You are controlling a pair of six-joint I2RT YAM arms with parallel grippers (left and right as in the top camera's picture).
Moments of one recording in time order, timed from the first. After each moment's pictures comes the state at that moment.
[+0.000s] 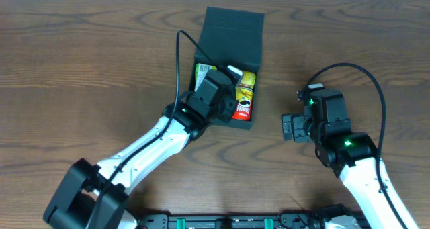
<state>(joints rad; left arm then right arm) -0.68 1.60 0.97 -0.16 0.02 -0.15 0.22 1.07 0.72 -0.65 0.11 0.07</state>
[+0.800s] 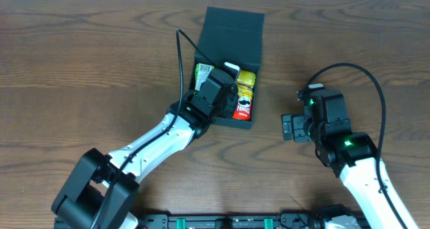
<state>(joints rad) -0.68 1.65 0.97 -0.09 -0.05 -0.26 0.22 1.07 0.72 -0.65 0.11 0.07</state>
